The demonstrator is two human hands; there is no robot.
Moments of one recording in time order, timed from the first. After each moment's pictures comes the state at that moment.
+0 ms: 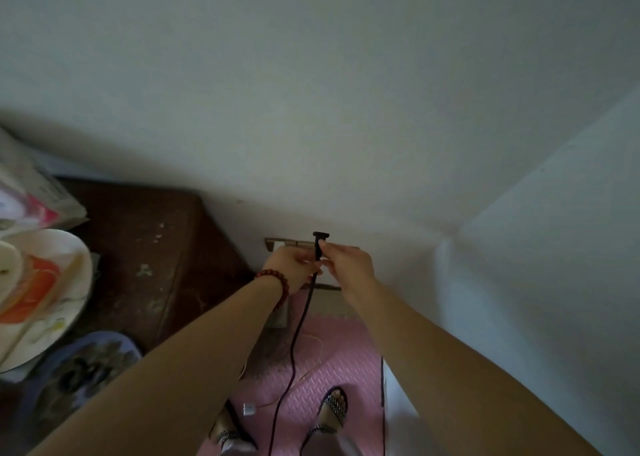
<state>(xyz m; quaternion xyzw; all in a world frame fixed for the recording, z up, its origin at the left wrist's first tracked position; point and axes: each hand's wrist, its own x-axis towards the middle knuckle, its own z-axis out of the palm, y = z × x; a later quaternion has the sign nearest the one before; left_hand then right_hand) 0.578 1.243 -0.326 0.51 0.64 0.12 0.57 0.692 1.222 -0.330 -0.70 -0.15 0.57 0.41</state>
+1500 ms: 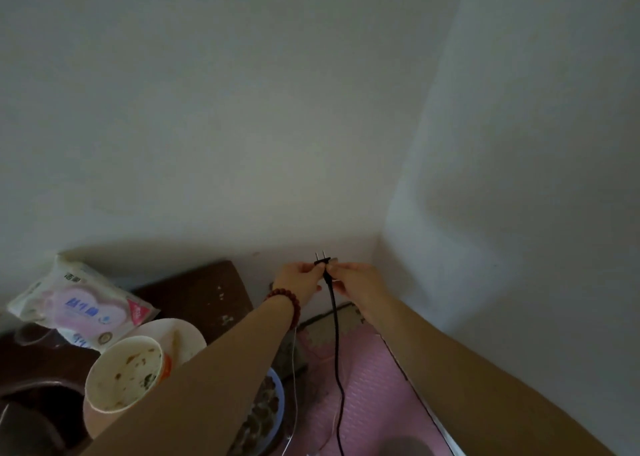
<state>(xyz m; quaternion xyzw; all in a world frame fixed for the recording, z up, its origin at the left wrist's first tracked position) 0.443 1.180 -0.159 0.61 0.50 0.12 0.60 0.531 1.101 -0.160 -0.71 -0.10 0.42 0.56</state>
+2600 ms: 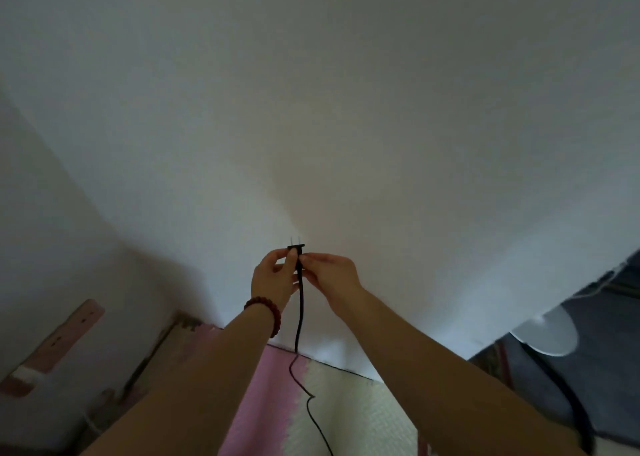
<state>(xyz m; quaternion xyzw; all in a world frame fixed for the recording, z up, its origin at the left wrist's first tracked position) 0.539 0.717 -0.123 0.67 0.21 -0.01 0.72 0.557 0.616 -0.123 -0.61 0.18 0.14 0.76</state>
